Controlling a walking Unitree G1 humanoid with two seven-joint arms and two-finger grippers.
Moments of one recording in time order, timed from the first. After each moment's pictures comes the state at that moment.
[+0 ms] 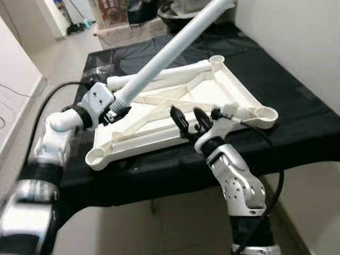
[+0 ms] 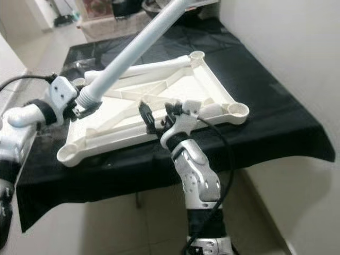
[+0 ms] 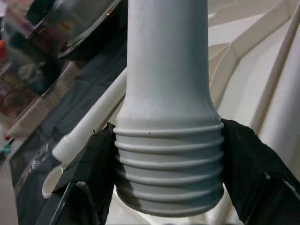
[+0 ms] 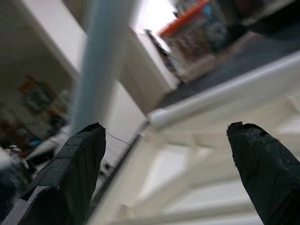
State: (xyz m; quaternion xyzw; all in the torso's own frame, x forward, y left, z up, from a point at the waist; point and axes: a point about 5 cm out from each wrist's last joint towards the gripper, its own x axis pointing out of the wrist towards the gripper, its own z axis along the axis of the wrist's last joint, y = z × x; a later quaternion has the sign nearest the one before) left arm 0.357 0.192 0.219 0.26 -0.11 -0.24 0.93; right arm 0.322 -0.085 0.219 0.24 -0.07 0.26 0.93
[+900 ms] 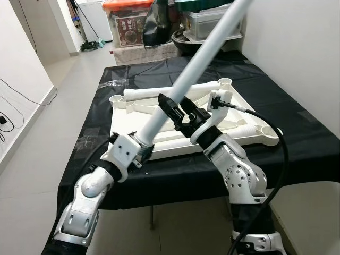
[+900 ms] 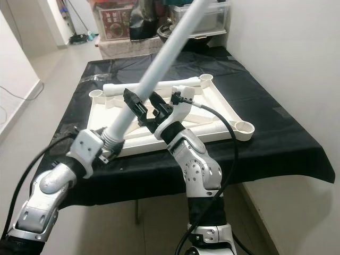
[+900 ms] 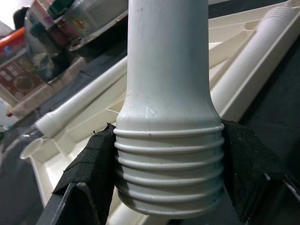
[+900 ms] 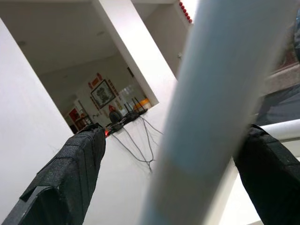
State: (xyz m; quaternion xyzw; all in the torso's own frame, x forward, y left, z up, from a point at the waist) left arm 0.290 0.133 0.173 0.19 -0.09 -0.23 0.95; right arm 0.325 -0.071 0.240 0.27 -0.09 0.36 0.89
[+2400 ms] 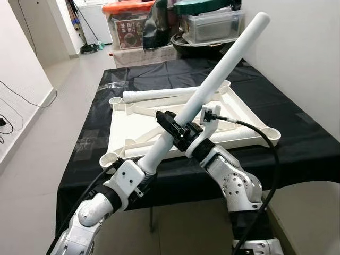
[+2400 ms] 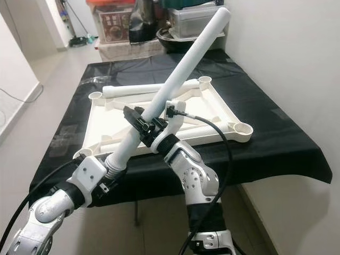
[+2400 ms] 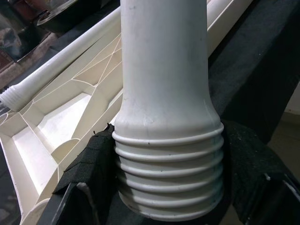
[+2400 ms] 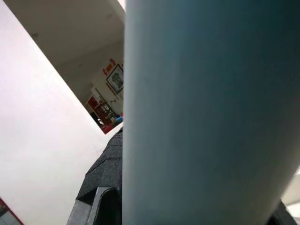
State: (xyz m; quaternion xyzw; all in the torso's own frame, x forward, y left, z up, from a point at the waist) left arm 0.251 0.131 0.147 0.21 -0.03 -0.28 0.94; right arm 0.323 -0.066 0.211 0.29 -0.03 0.39 0.87
